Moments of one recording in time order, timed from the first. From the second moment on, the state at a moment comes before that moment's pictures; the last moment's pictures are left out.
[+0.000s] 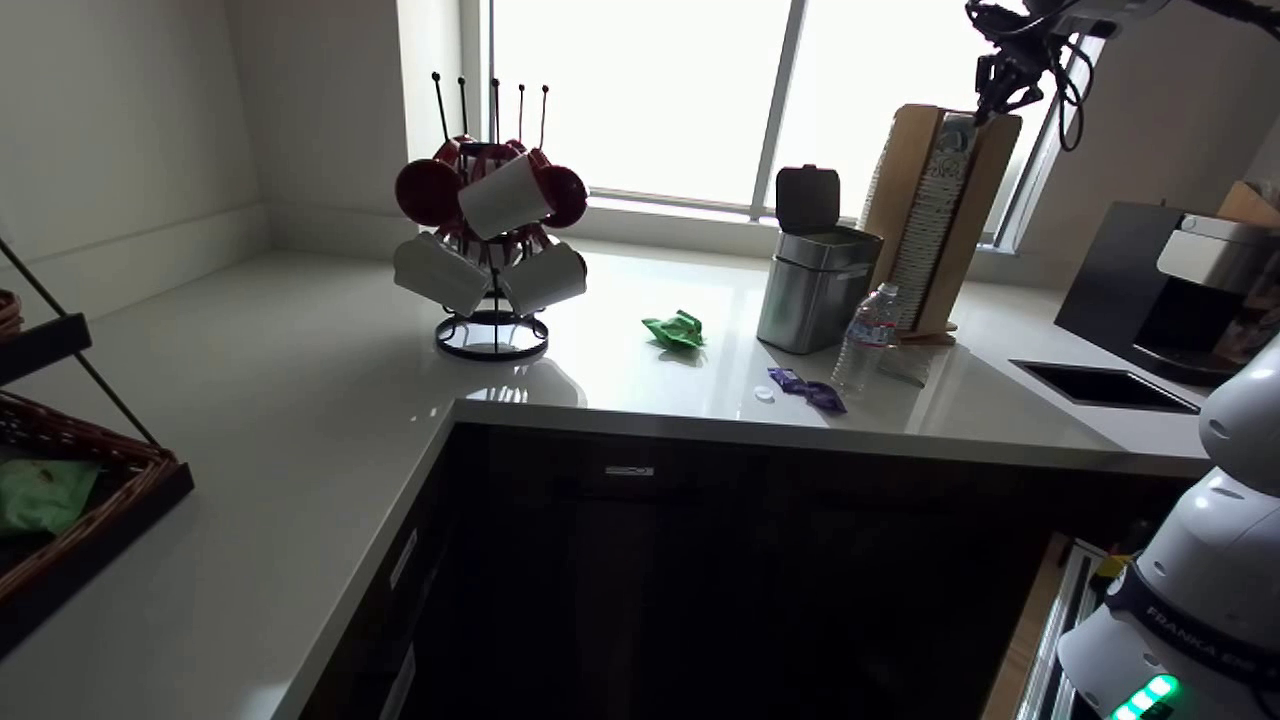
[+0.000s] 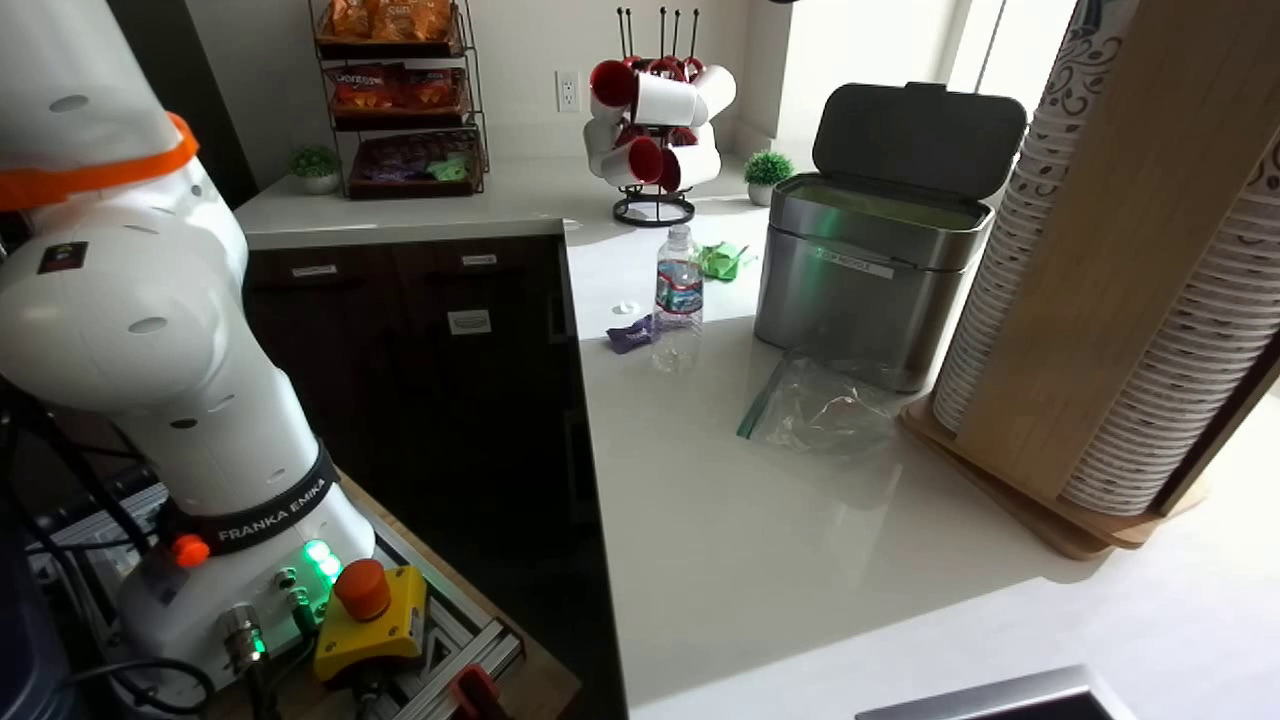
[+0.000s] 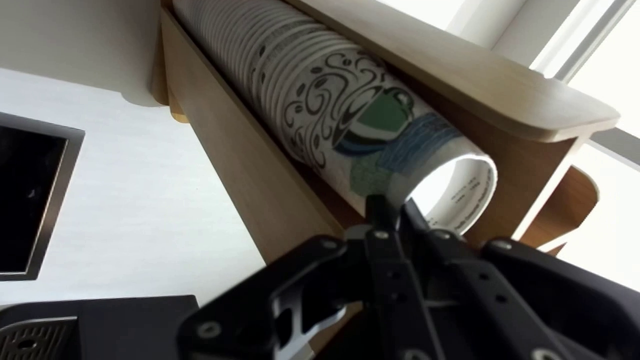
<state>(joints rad) -0.42 -0.07 -0.38 -1.67 -0.05 2.26 1.01</state>
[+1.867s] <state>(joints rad) -0.42 -0.16 -0.38 -1.63 -0.05 2.24 0.88</state>
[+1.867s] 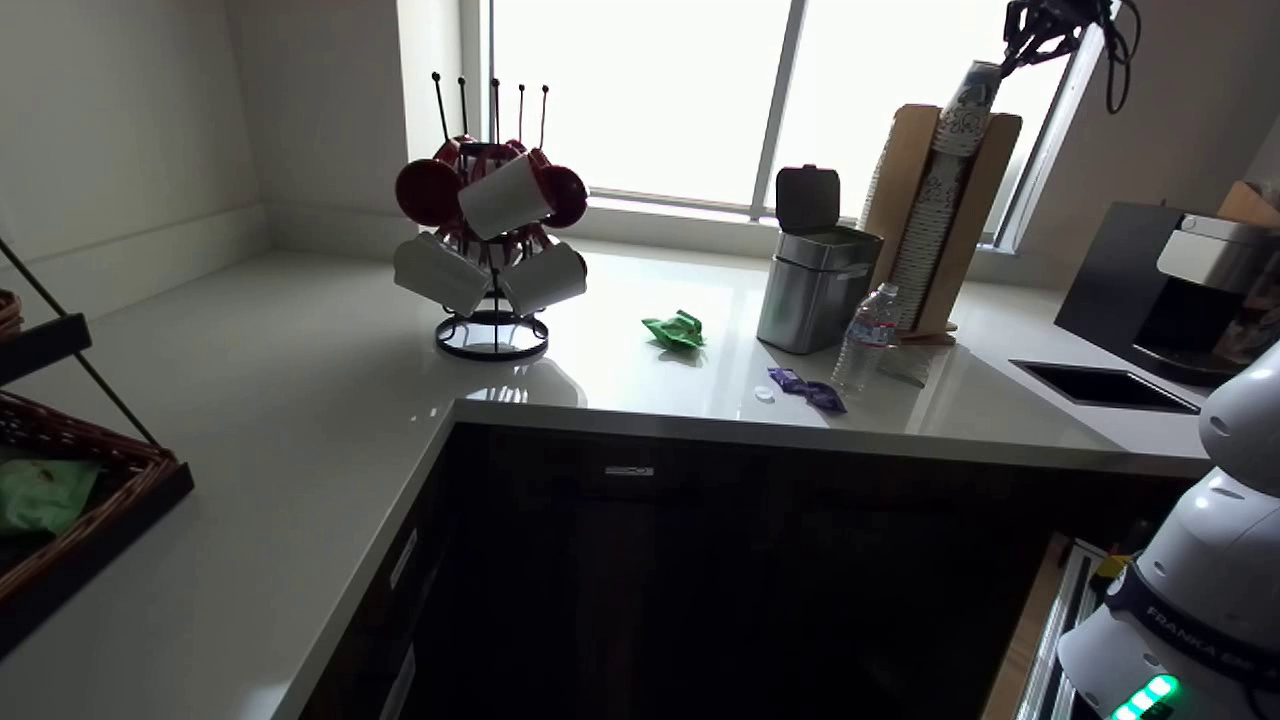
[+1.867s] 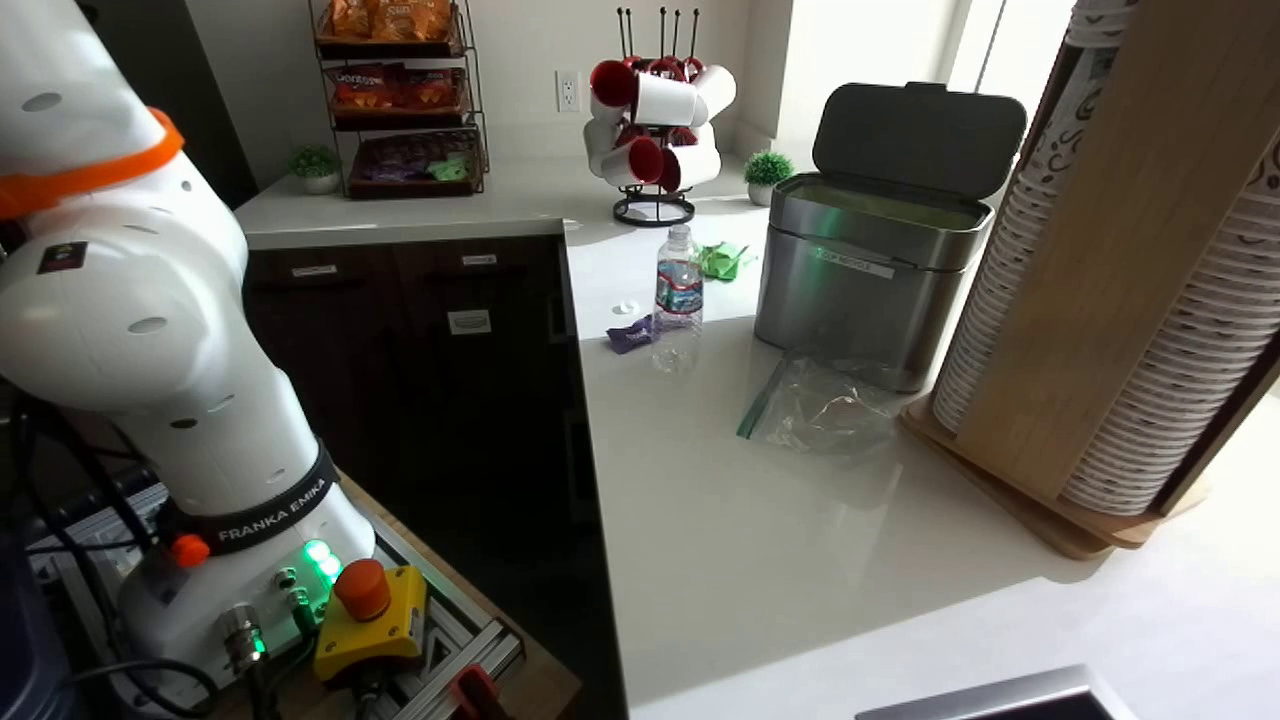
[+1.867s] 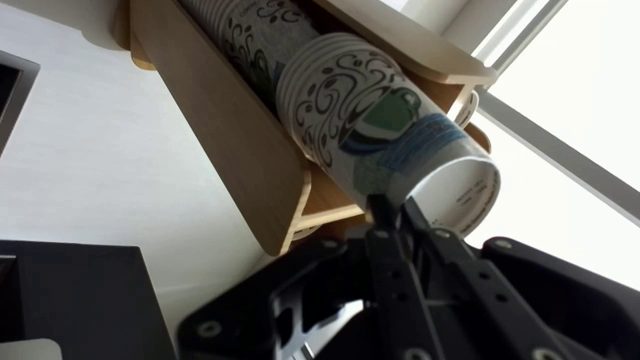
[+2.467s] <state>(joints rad) -0.43 -0.19 -0.39 -1.62 -0.05 2.21 0.83</state>
